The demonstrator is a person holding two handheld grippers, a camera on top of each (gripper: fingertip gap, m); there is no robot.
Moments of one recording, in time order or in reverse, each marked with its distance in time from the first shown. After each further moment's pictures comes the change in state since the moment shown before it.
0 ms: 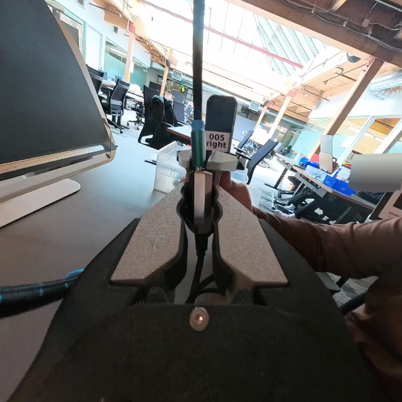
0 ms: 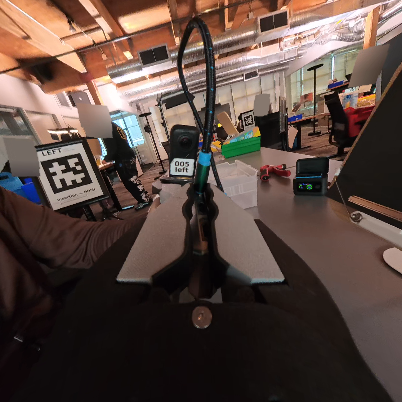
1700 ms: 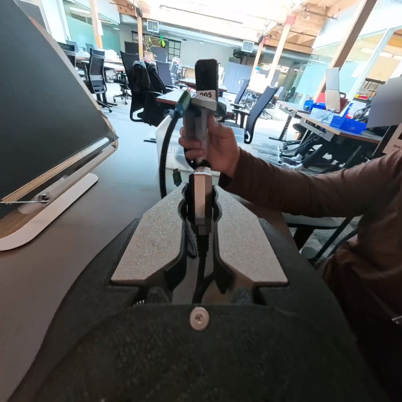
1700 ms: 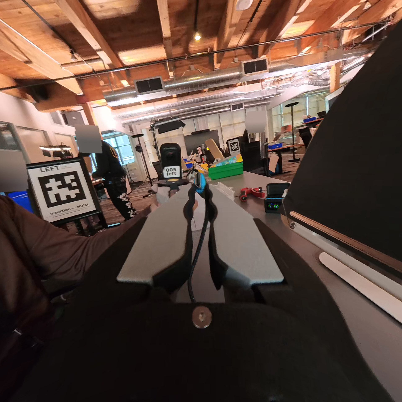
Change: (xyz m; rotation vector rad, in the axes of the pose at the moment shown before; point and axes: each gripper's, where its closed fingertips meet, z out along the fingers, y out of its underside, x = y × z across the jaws) left arm 0.004 -0.006 -0.052 -0.185 0.064 0.170; right arm 0.016 -0.049 -0.067 0.114 0.044 -0.058
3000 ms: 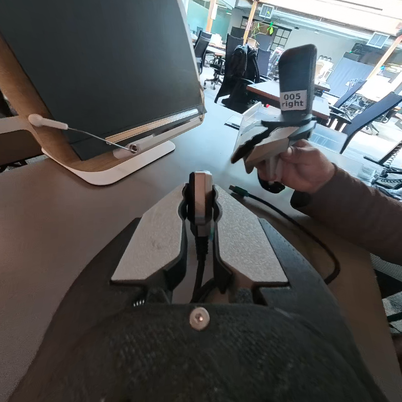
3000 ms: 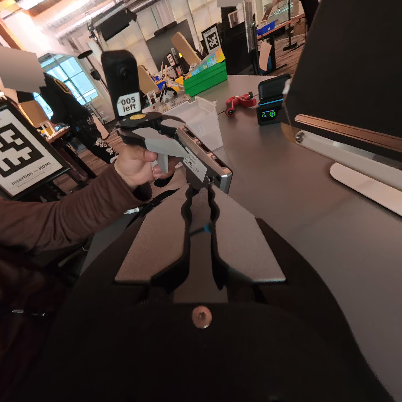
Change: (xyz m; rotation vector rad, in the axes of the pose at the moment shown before) left arm -0.079 0.032 -0.006 -0.039 -0.435 -0.114; right arm 0.034 0.103 0.028 -0.413 0.141 0.172
